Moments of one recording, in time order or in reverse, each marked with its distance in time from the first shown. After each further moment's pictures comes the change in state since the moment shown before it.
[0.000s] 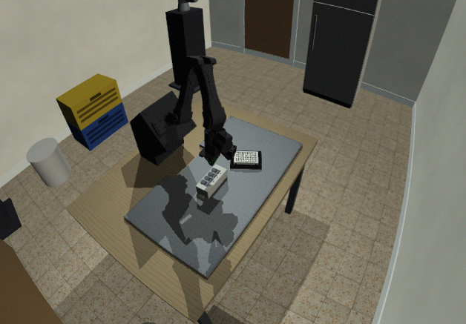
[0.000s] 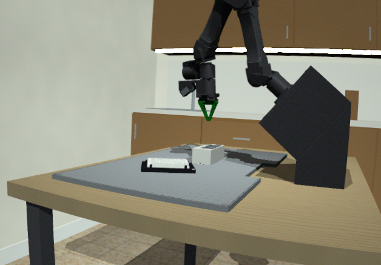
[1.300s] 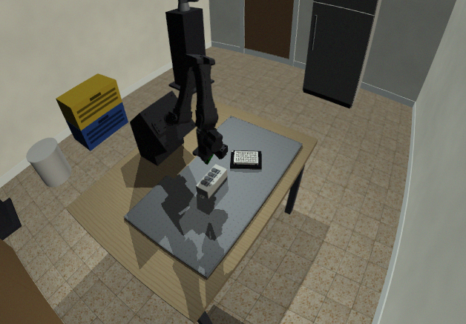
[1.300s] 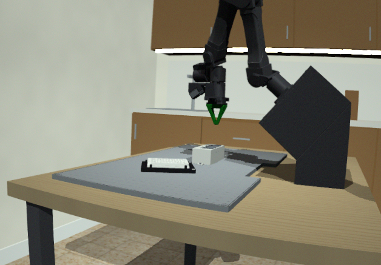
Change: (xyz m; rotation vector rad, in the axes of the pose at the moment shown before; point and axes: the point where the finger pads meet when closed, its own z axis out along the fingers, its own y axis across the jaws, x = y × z) arm 0.030 0.008 0.013 -0.044 -0.050 0.094
